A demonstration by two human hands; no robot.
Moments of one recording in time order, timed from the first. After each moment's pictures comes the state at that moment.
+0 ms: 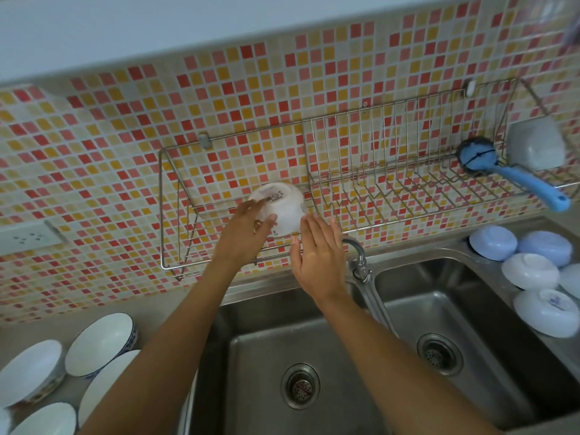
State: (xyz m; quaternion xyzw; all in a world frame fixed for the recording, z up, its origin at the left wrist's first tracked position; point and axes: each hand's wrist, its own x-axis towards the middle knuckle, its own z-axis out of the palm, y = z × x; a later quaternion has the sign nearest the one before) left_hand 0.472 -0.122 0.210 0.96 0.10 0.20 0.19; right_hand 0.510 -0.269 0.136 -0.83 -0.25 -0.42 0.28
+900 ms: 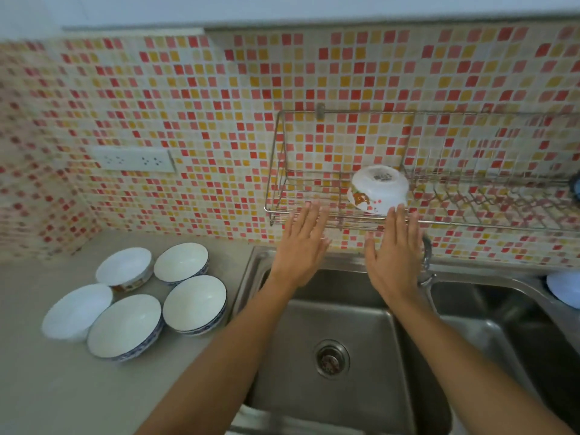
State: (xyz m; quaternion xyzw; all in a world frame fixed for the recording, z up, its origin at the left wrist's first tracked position) left_hand 0.360 -0.108 0.145 0.97 0.10 0.22 0.01; right_hand 0.455 -0.274 0.136 -0.90 -0.26 -0.24 0.25
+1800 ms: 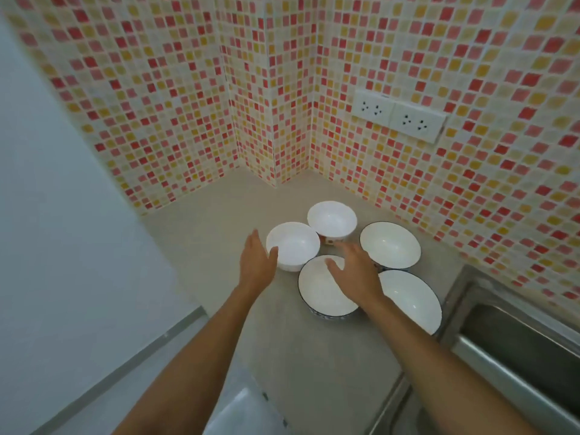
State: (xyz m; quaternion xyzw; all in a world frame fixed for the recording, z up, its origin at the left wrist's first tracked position) left_hand -0.029 0.193 0.040 0.67 0.63 0.26 0.30; right_hand 0.170 0.106 0.062 -0.75 -0.58 0.17 0.27
